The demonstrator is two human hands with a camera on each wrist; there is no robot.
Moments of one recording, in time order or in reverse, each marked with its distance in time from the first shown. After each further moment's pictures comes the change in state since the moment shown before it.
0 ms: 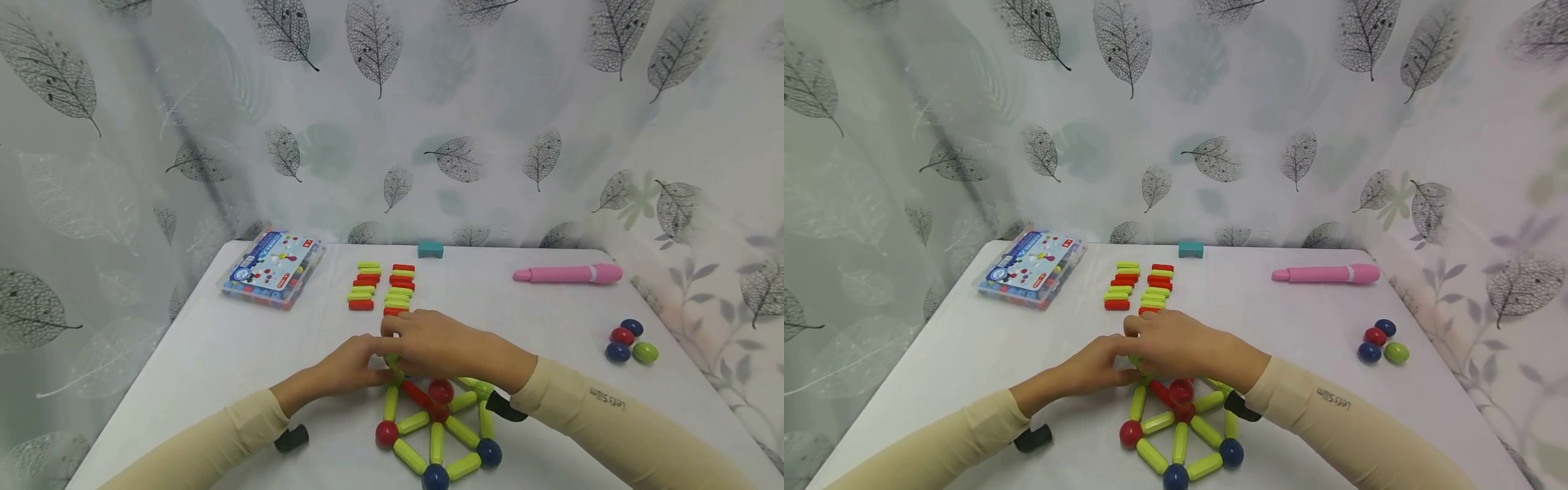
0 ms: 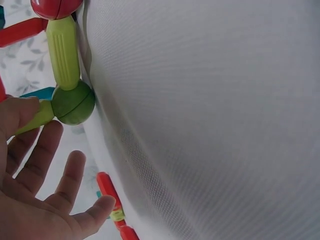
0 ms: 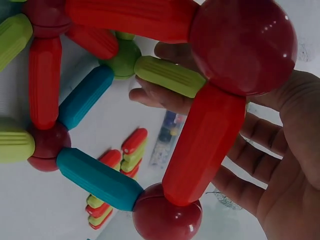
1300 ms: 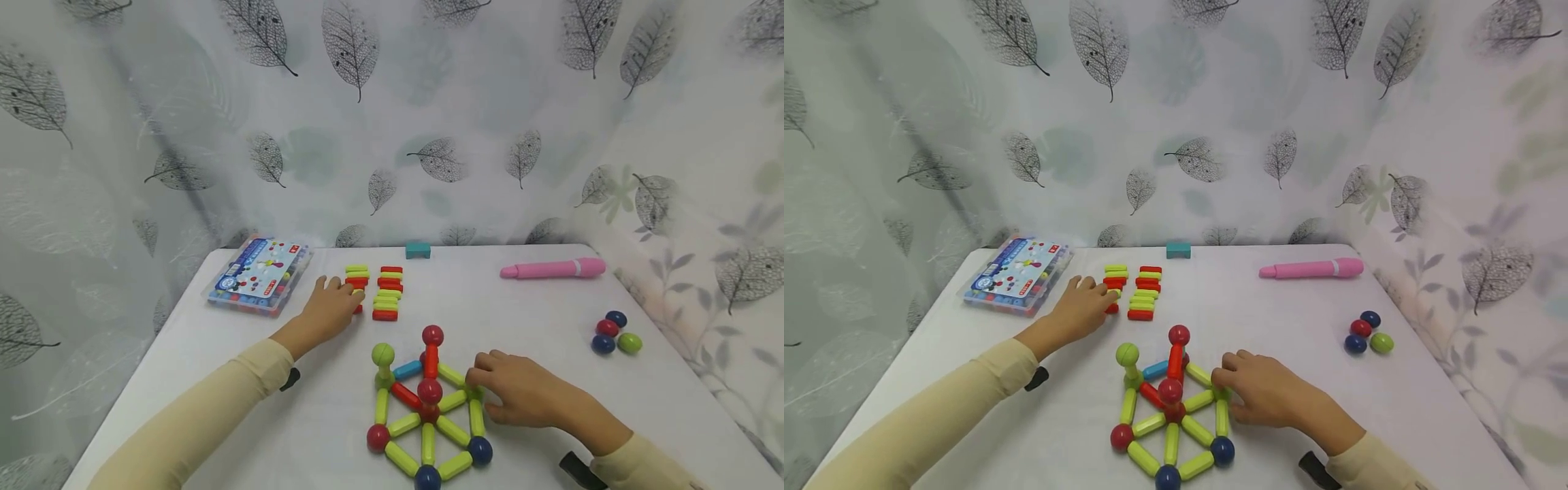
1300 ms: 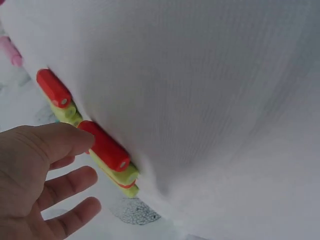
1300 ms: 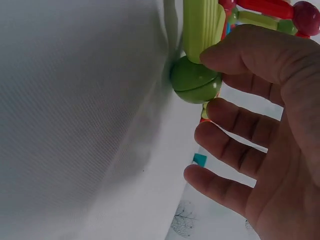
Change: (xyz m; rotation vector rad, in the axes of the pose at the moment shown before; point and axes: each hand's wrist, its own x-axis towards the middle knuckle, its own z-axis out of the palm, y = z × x) left_hand 0.065 -0.041 -0.049 0.967 0.059 -0.208; right_hand -0.140 0.027 0.079 0.190 -0.023 0.353
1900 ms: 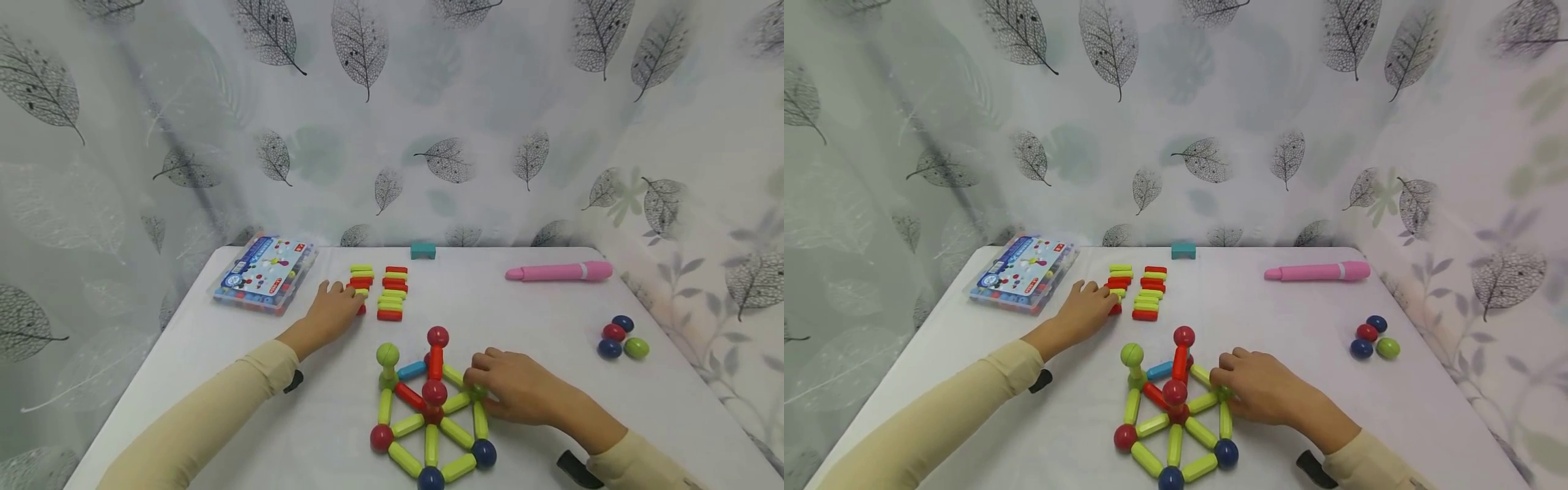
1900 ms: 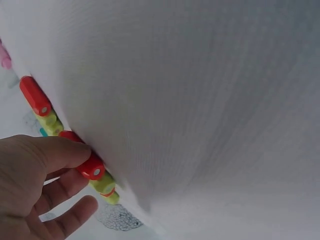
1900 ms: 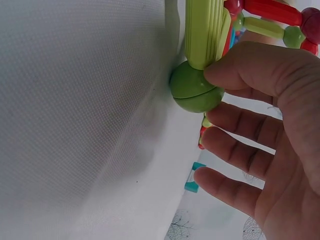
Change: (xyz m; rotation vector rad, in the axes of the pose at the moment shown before) left_hand -0.002 0.000 0.008 -0.004 -0.017 -0.031; right_hand 0.012 -0.005 -0.003 -0.087 0.024 -0.061
